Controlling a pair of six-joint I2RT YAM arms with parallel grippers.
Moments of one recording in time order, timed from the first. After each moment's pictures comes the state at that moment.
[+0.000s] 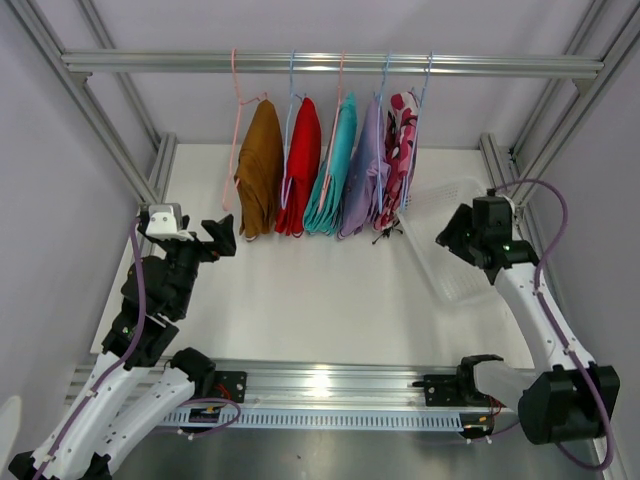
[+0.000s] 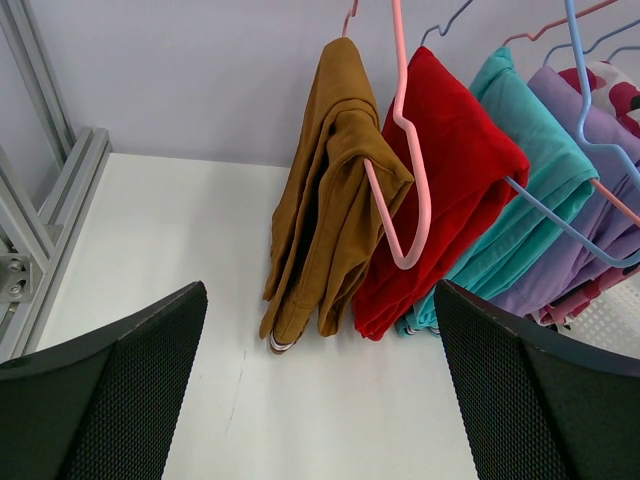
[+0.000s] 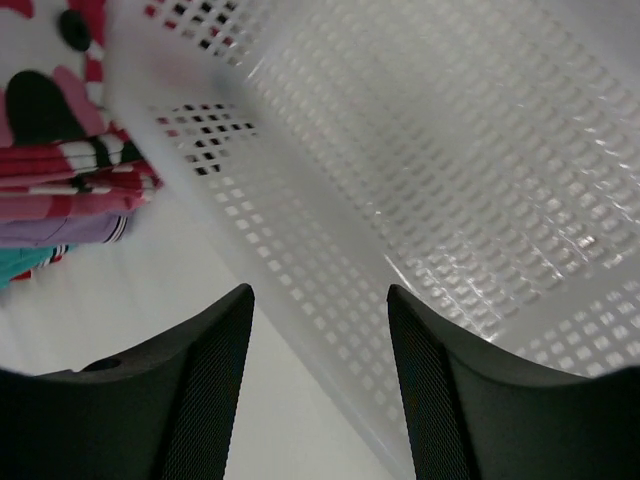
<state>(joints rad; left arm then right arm) -0.52 0.50 0.76 -0.21 -0.43 -0.14 0.07 1.06 0.89 -0.59 0.06 0.63</state>
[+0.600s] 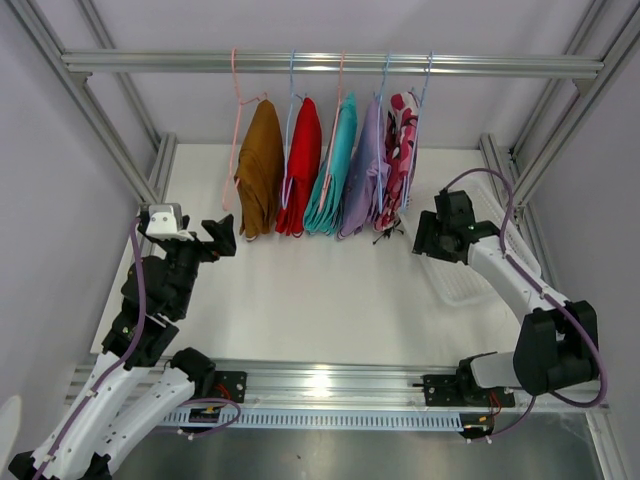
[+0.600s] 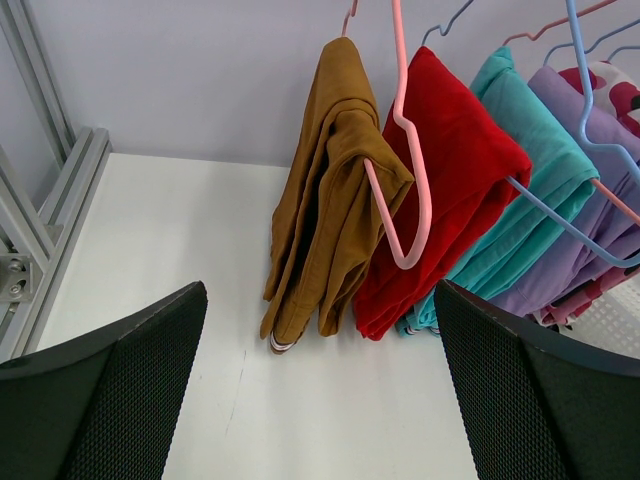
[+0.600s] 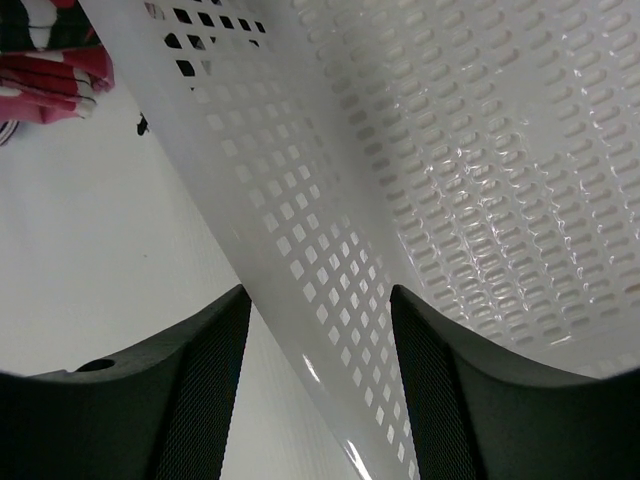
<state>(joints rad) -0.52 0.50 0.76 -0.21 -0.43 -0.14 0.25 1.35 0.97 -0.58 0.08 0.43</state>
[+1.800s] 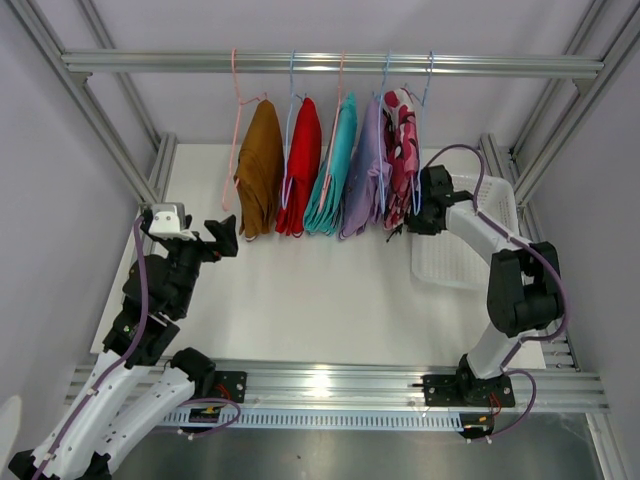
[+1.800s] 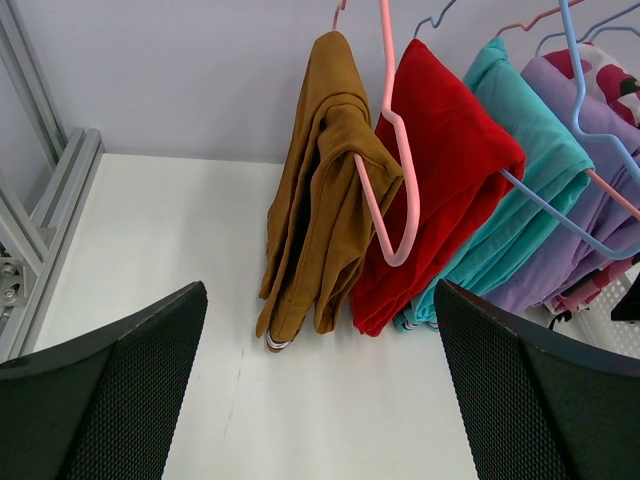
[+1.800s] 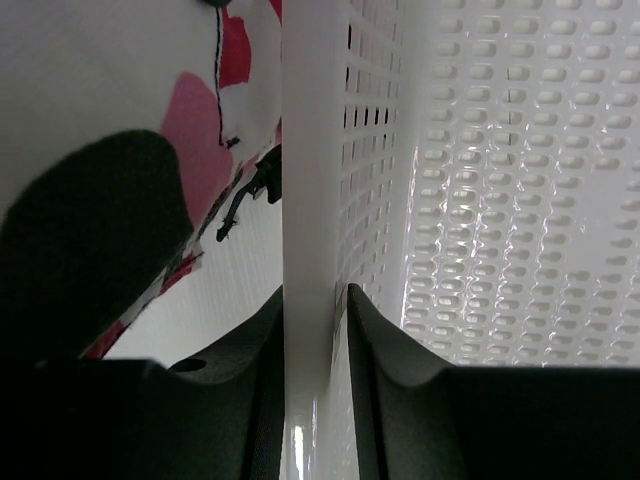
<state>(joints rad) -0.52 0.51 0.76 -0.21 -0.41 -0.13 0.25 1.71 1.23 -0.52 0.09 0.36</state>
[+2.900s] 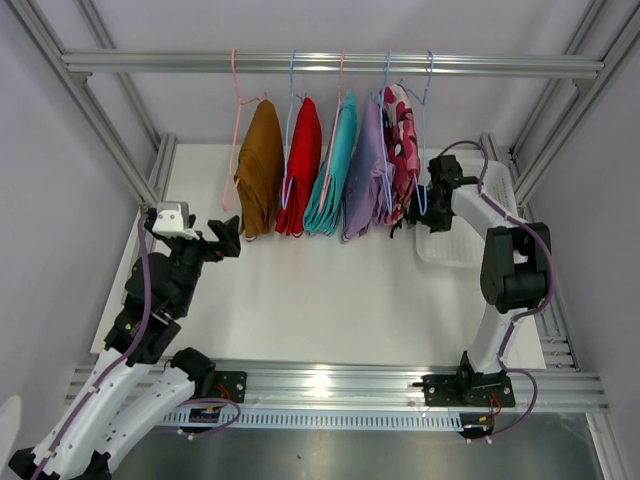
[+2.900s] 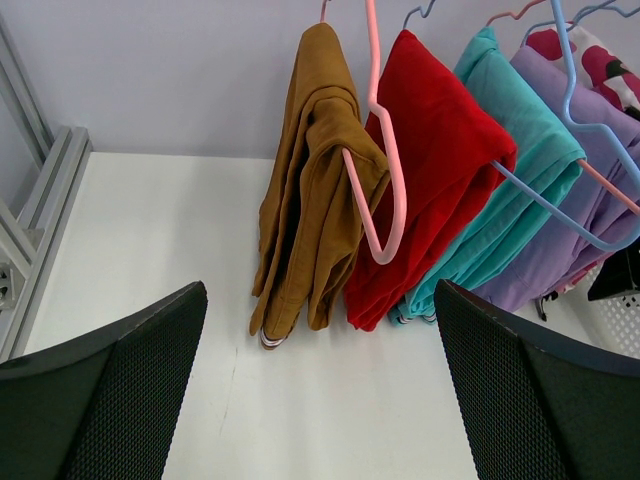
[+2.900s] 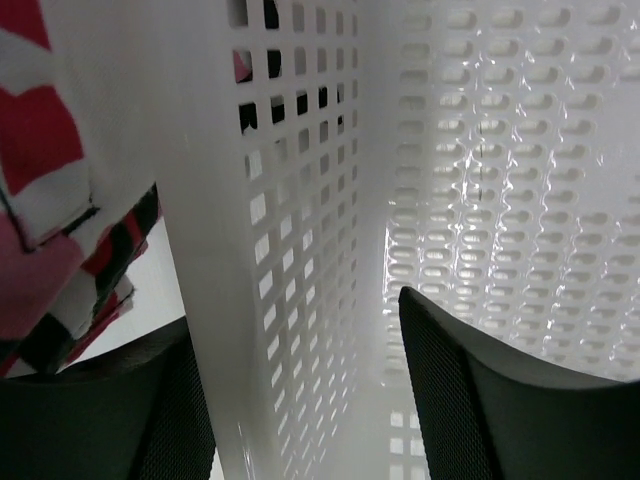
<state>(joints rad) -0.52 0.53 0.76 -0.21 -0.39 -0.13 0.15 1.88 1.41 -0.61 -0.04 0.28</state>
